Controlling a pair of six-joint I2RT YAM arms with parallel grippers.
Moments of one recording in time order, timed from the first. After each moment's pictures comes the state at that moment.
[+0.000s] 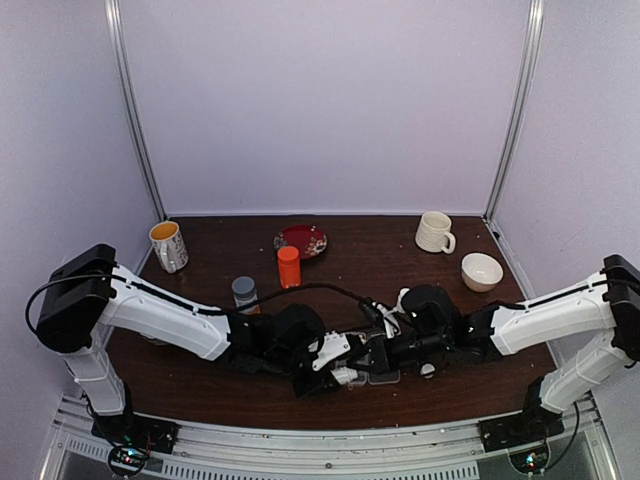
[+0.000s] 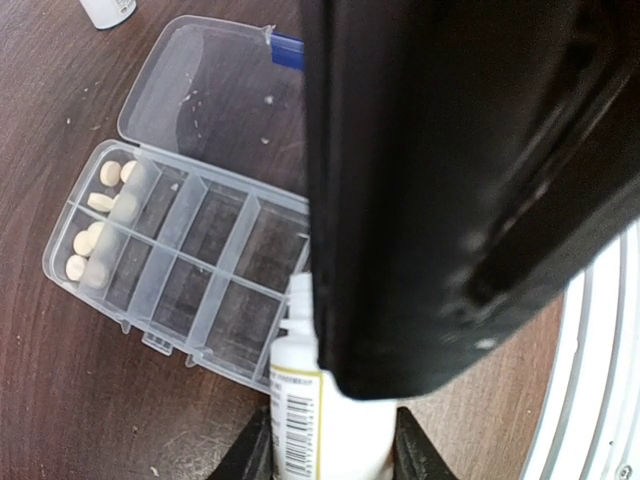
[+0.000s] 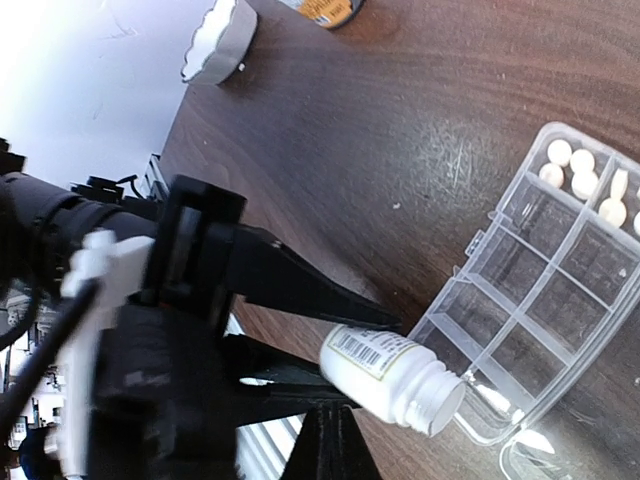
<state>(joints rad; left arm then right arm) -1.21 1.78 0.94 -0.04 0.11 0.01 1.02 1.42 0.60 0.21 -0.36 0.79</state>
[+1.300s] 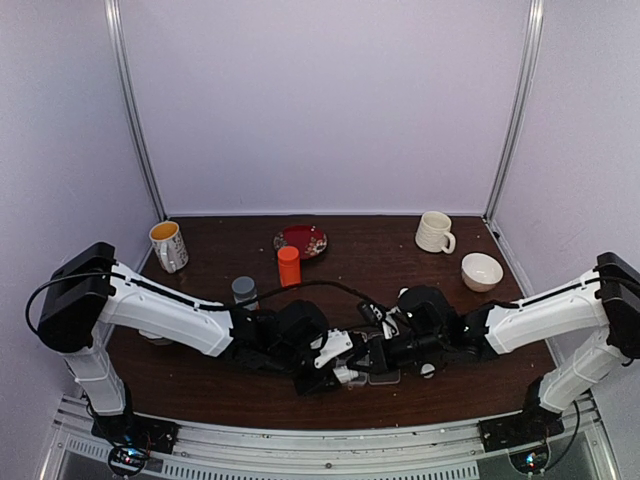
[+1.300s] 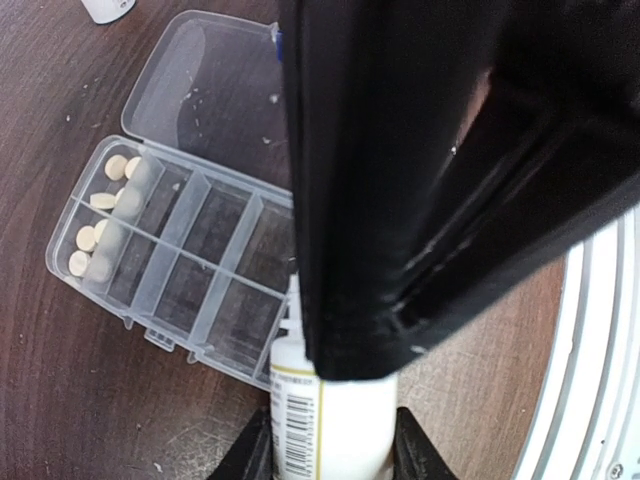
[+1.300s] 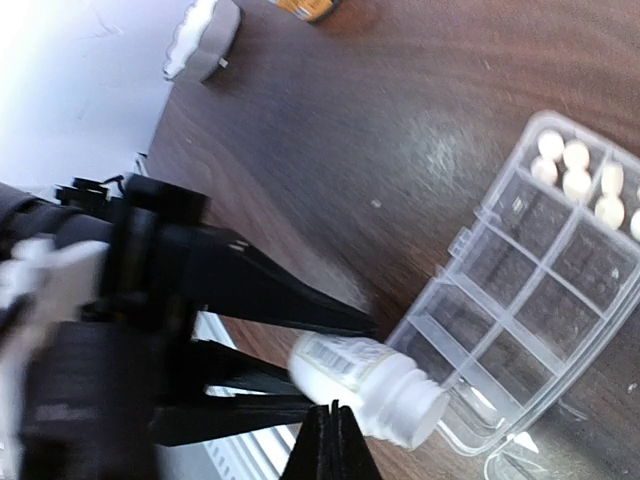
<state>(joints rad) -1.21 1.79 0.99 -0.11 0.11 0.01 1.01 1.45 0.61 0.21 -0.36 0.78</state>
